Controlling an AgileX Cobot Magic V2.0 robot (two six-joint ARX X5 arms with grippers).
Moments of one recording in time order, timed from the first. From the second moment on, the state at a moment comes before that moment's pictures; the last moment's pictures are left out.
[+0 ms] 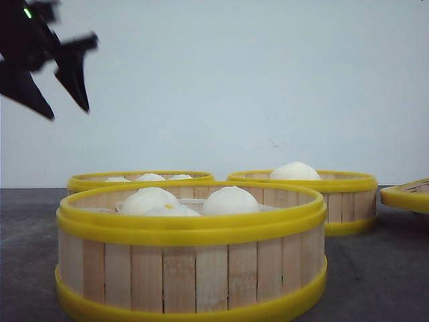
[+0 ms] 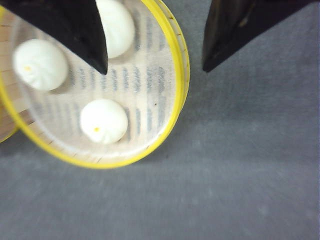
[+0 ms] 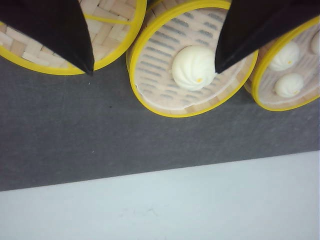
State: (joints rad) left arm -0.18 1.50 1.22 -0.47 0.06 -0.17; right arm 0.04 0.70 0.79 -0.38 -0.18 0.23
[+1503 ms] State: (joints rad) left arm -0.19 1.79 1.30 -0.48 -0.01 -0.20; right arm 0.05 0.70 0.79 -0.38 -0.18 0.21
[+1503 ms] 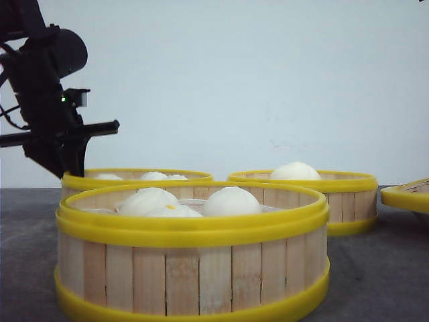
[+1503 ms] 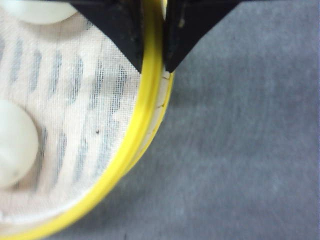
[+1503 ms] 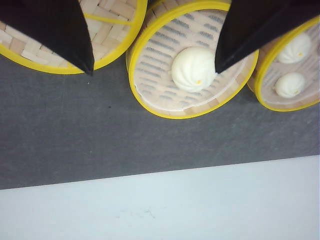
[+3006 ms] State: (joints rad) left arm -0.52 1.26 1.07 -0.69 0.13 -0.11; right arm 0.06 0.70 0.79 -0.39 -0.18 0.21
